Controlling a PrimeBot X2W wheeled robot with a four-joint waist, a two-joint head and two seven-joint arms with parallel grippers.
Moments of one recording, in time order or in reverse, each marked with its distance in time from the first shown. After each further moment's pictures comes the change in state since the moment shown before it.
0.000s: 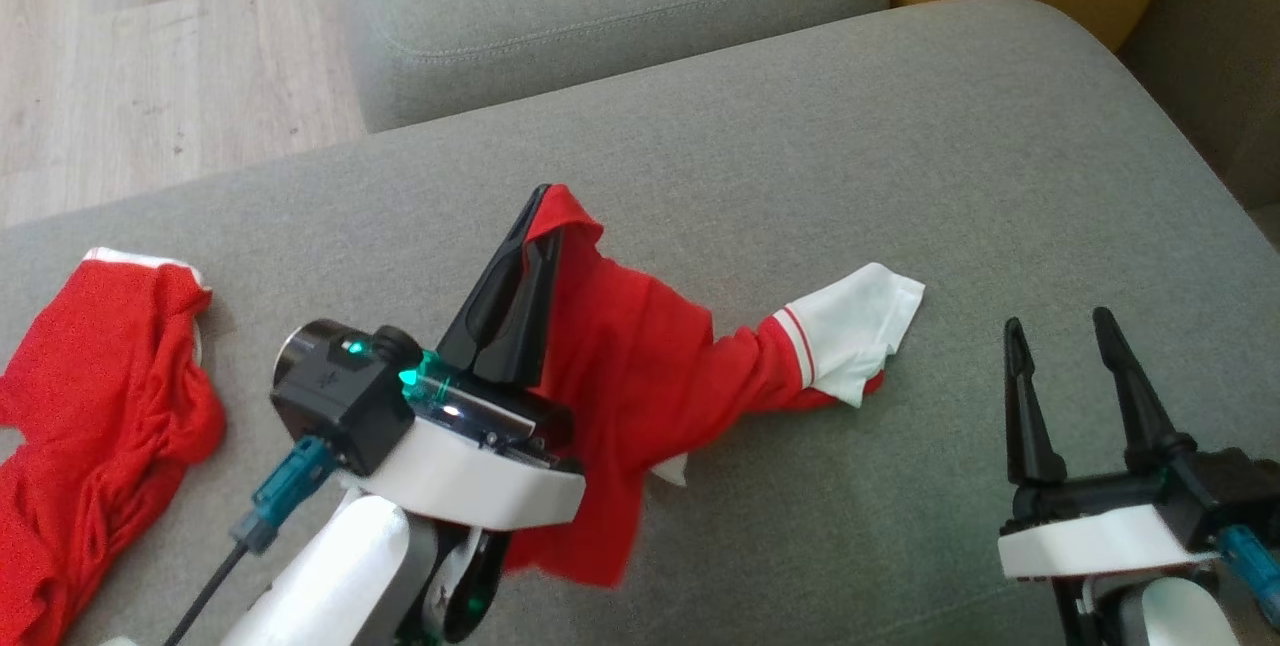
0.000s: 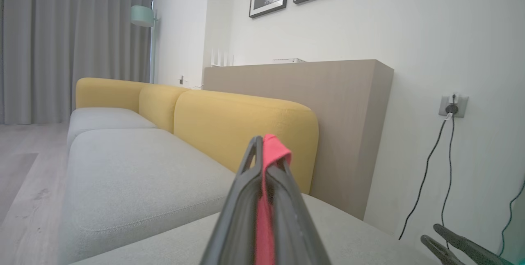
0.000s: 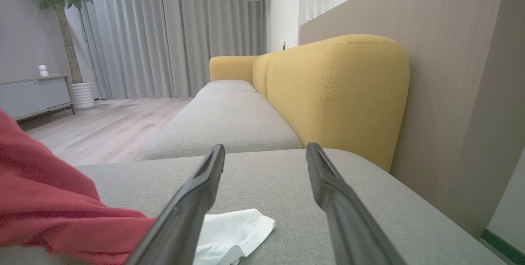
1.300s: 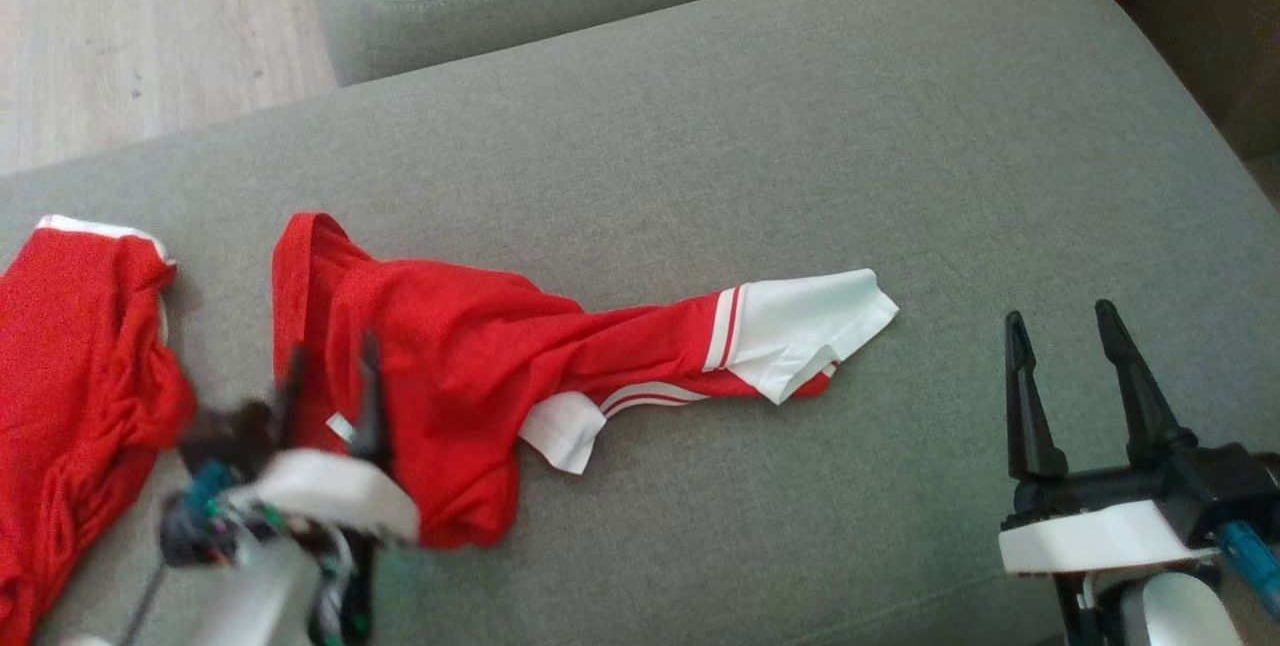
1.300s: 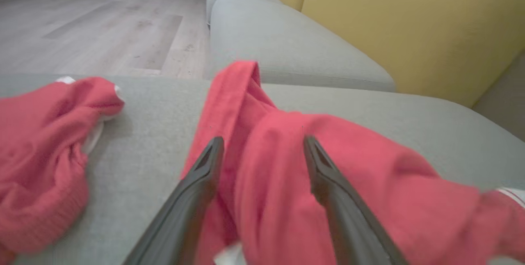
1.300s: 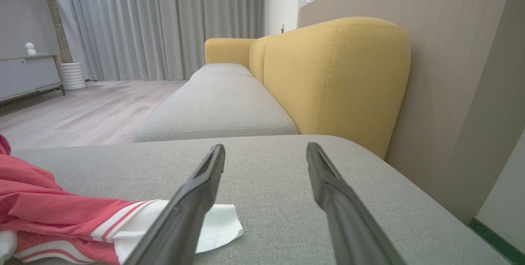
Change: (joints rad) left arm 0.009 -0.032 0.185 0.743 -0.154 -0.072 -0.167; right arm -0.006 0.000 -0.005 -0.012 -0.016 0.000 0.000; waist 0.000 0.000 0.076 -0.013
